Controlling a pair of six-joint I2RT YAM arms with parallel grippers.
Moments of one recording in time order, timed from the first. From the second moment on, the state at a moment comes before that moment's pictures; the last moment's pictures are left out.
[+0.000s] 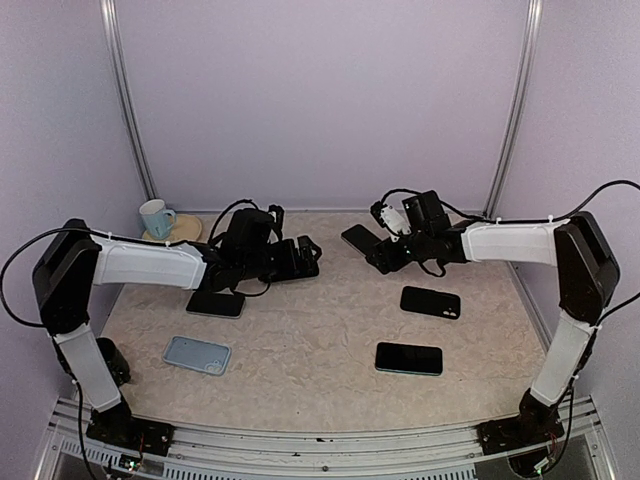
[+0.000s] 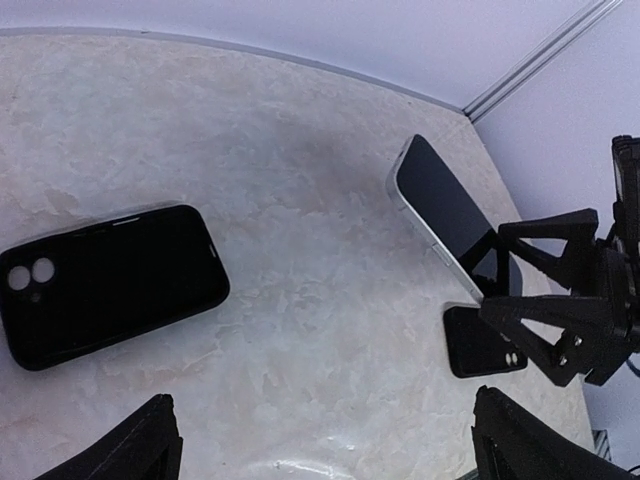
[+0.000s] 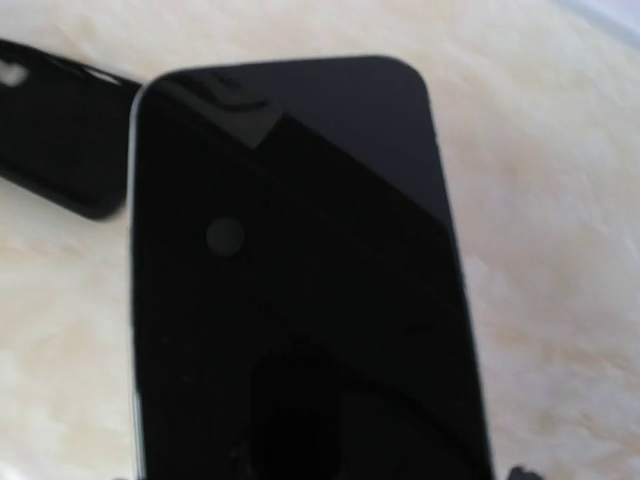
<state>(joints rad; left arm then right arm) -0.76 1.77 1.11 0.16 -0.11 -0.64 0.55 1.80 1.22 -0.10 -0.05 -0.07</state>
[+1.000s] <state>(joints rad) -0.74 1.88 1.03 0.69 0.20 -0.87 0.77 1.71 1.13 0.06 0.02 0.05</state>
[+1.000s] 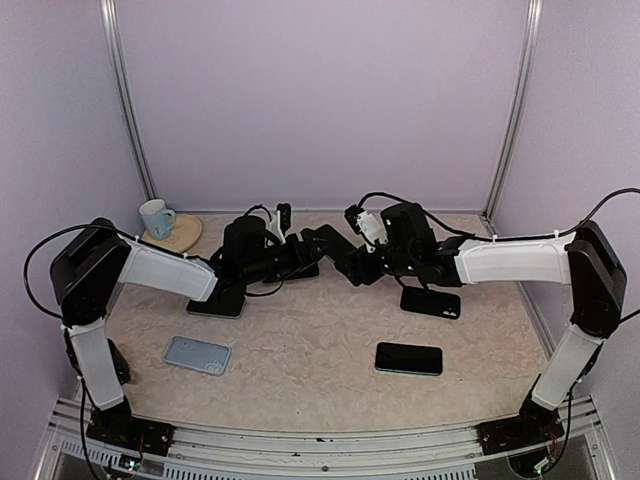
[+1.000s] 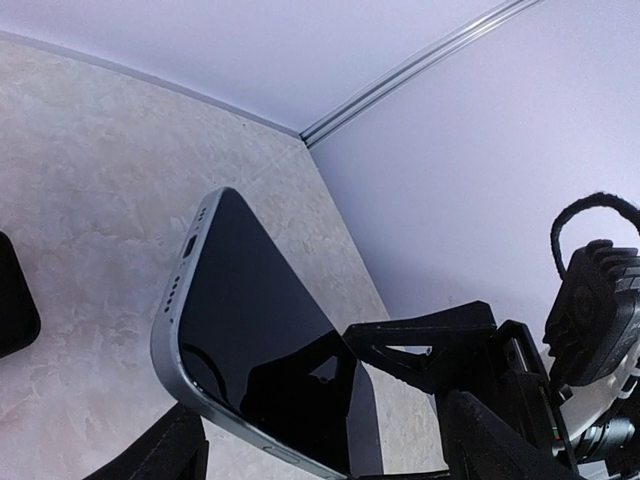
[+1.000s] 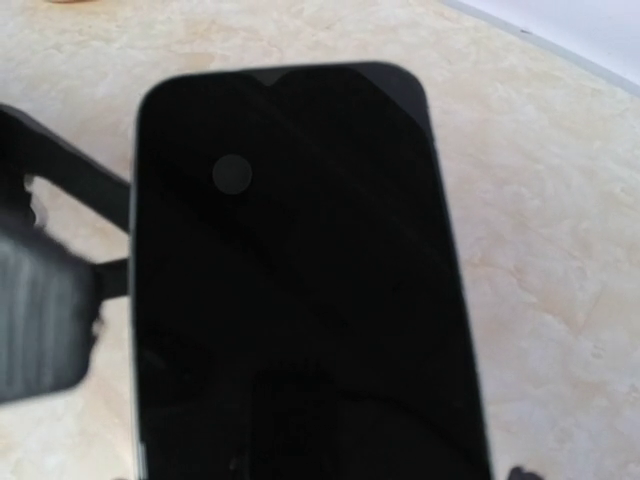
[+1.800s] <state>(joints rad) -0.72 1.91 1.00 0.81 0.23 -0.94 0.82 1.70 1.11 0.13 0.03 0.08</state>
